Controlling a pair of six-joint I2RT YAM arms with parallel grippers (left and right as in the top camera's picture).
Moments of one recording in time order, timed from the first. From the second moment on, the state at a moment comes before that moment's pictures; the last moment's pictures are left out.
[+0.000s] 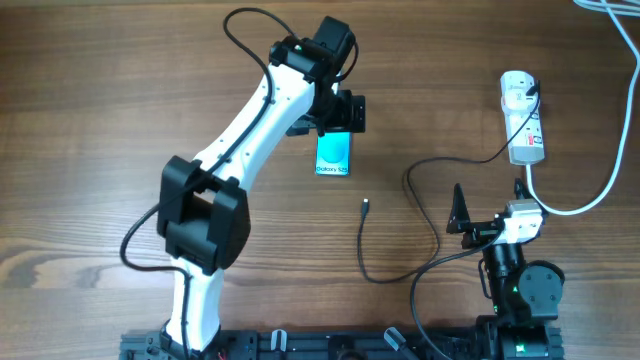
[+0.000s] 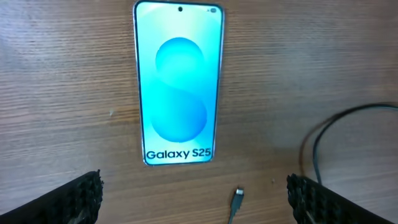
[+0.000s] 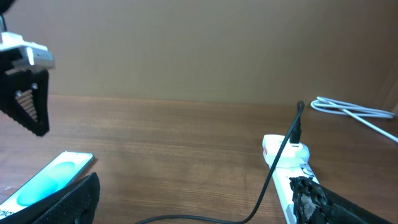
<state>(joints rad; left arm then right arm) -0.52 2.15 1.94 -1.18 0.14 -0.48 0.00 0.03 0.01 0.00 -0.06 -0.03</state>
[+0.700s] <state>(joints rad) -0.54 2.33 1.95 -1.11 0.07 -0.49 0.00 0.03 0.01 0.00 -0.06 -0.03</state>
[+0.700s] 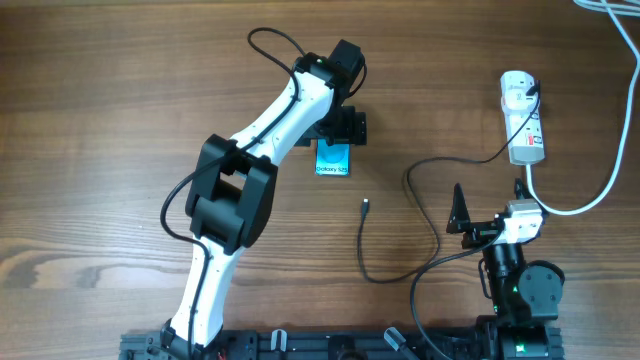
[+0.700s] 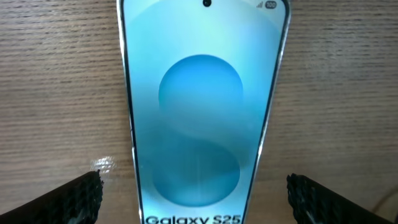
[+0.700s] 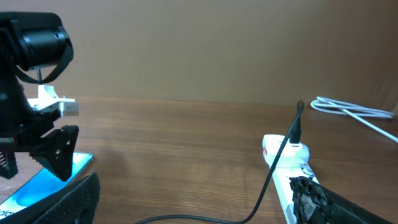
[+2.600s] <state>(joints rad) -0.58 2.32 1.82 -0.94 -0.06 -0.49 0.00 0.03 0.01 0.00 -0.06 -0.03</state>
